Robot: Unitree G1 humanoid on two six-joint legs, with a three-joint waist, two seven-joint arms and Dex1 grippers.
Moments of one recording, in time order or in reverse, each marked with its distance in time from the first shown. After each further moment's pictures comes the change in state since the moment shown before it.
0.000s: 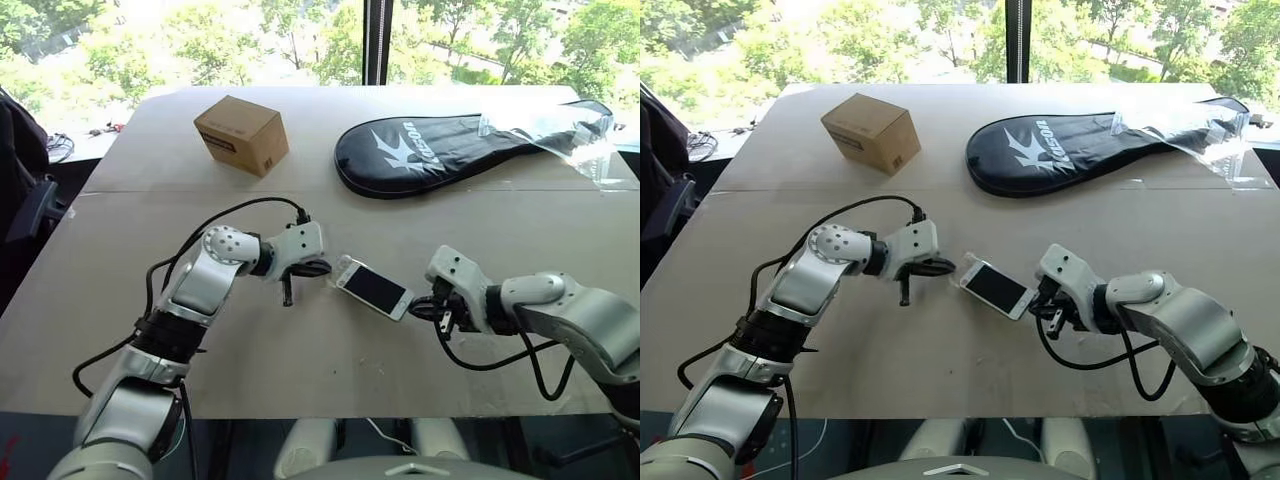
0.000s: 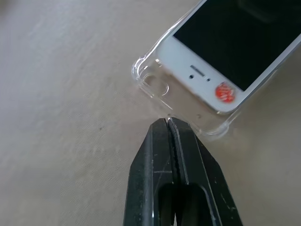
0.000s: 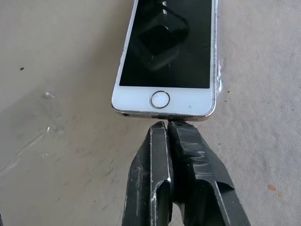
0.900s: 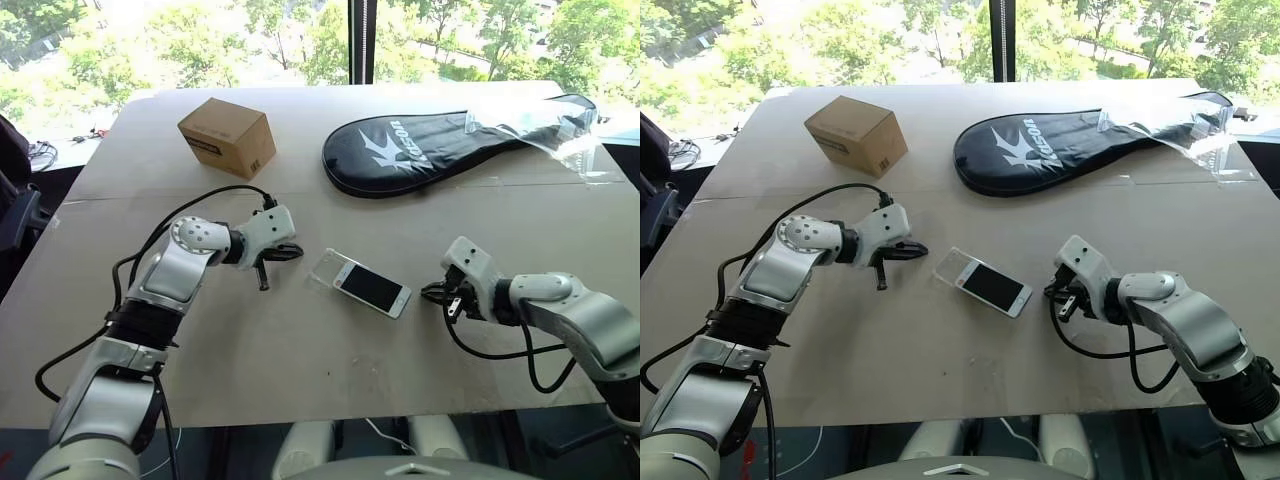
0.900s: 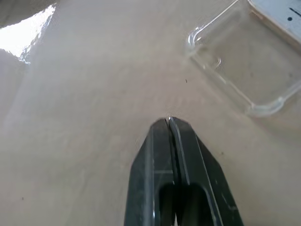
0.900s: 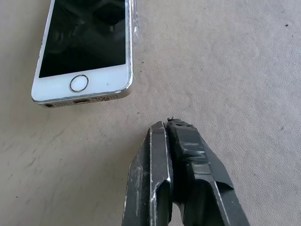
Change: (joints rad) left arm -0.043 0.098 0.068 0.210 -0.020 -0.129 0.089; right arm 0.079 0.018 -0.062 0.134 -0.097 -0.183 -0.005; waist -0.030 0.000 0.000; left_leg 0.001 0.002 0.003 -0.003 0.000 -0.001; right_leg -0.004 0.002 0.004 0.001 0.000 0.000
